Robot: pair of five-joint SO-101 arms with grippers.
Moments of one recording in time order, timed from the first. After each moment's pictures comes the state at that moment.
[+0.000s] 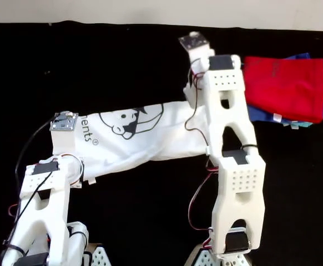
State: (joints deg) left arm -18.4 -33.1 71.4 37.2 -18.2; right arm -13.4 38.1 -47.0 91.6 18.2
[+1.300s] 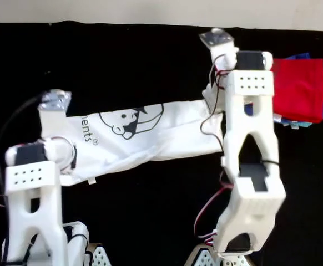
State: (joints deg) left arm -18.2 -42.0 45.8 70.4 -18.1; right arm -8.4 16.7 -33.4 100.3 20.9
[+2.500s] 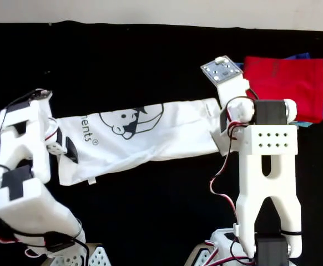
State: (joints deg) left arm -24.8 17.8 15.5 68.4 -14.0; right arm -8.4 -20.4 4.4 97.1 27.1
